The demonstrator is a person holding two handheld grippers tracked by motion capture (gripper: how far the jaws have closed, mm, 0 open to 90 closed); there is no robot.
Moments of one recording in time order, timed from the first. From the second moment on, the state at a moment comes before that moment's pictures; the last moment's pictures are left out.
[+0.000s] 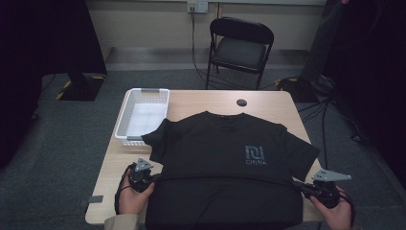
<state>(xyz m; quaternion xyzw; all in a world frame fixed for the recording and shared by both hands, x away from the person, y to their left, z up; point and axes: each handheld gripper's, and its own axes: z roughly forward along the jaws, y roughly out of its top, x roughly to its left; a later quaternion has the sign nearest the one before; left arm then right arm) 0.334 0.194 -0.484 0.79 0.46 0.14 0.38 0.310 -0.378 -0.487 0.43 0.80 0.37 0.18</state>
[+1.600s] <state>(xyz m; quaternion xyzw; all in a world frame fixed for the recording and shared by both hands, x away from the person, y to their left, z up) 0.329 0.207 -0.475 0.83 0.34 0.17 0.41 0.355 -0.325 -0.509 0.37 0.83 0.37 0.18</state>
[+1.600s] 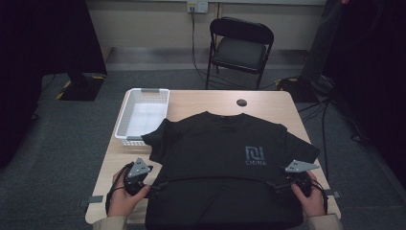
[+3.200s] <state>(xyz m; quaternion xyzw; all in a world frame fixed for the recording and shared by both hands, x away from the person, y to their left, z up) 0.323 0.249 -0.479 0.82 0.36 0.18 0.41 0.355 -0.325 -0.509 0.37 0.83 0.37 0.18</state>
